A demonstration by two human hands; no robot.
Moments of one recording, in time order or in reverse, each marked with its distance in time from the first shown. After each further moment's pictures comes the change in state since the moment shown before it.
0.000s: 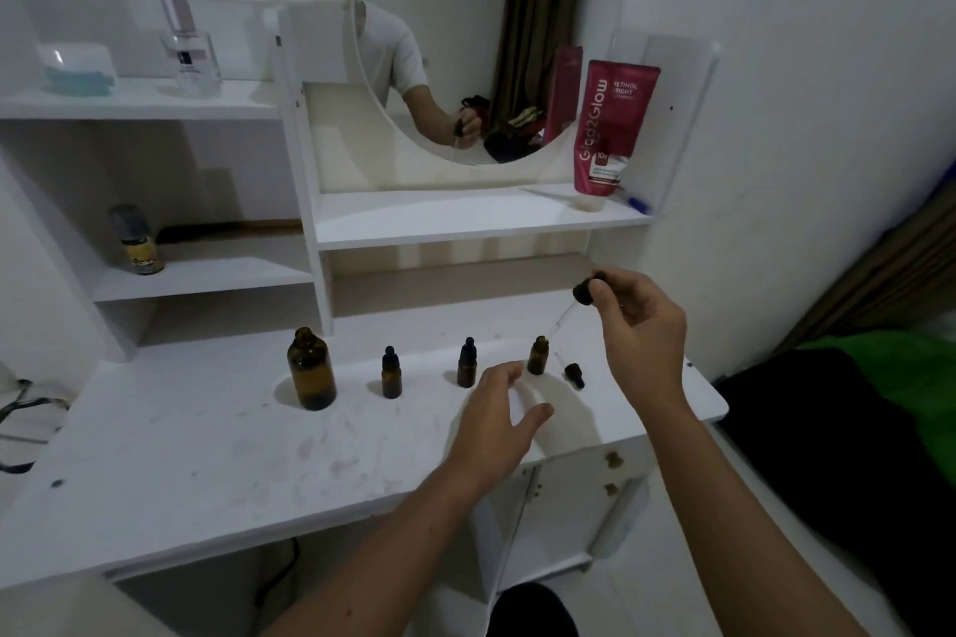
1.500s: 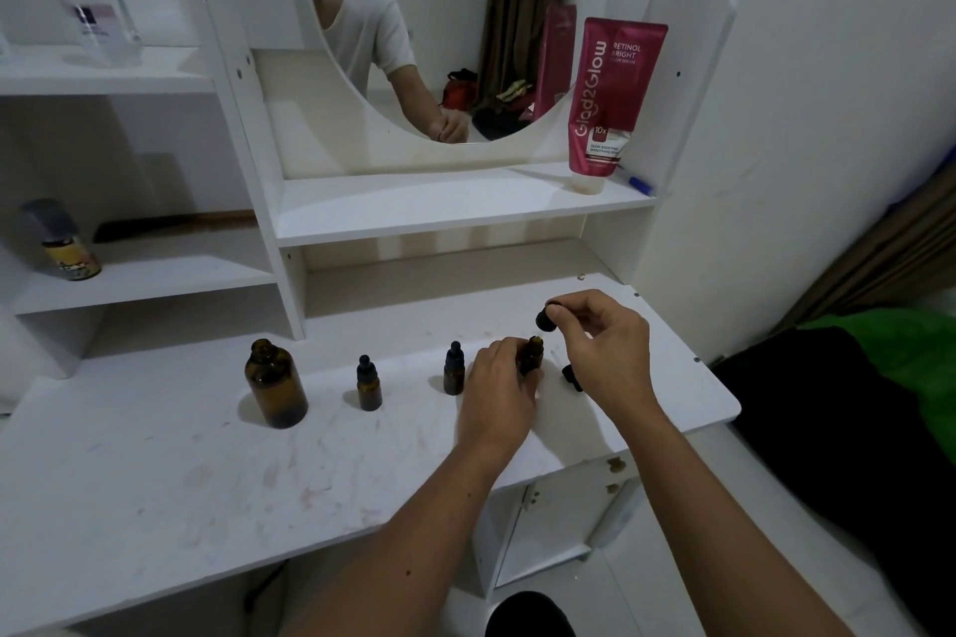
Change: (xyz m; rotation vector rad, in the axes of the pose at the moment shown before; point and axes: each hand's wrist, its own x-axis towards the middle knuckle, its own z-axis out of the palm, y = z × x) left_hand 0.057 -0.004 0.026 0.175 0.126 0.067; right_hand 0.003 0.037 0.025 -0.180 -0.144 0.025
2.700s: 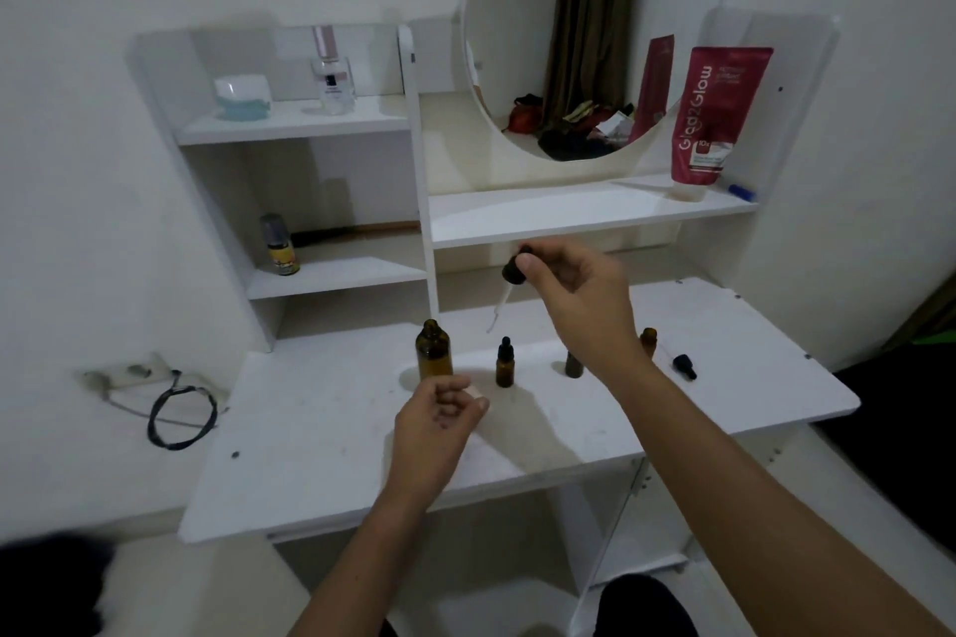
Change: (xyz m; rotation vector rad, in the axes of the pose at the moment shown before) left_hand -0.107 -0.099 -0.196 -0.393 0.179 -0.277; right_hand -0.034 -0.143 0.108 0.387 -0.168 -0.123
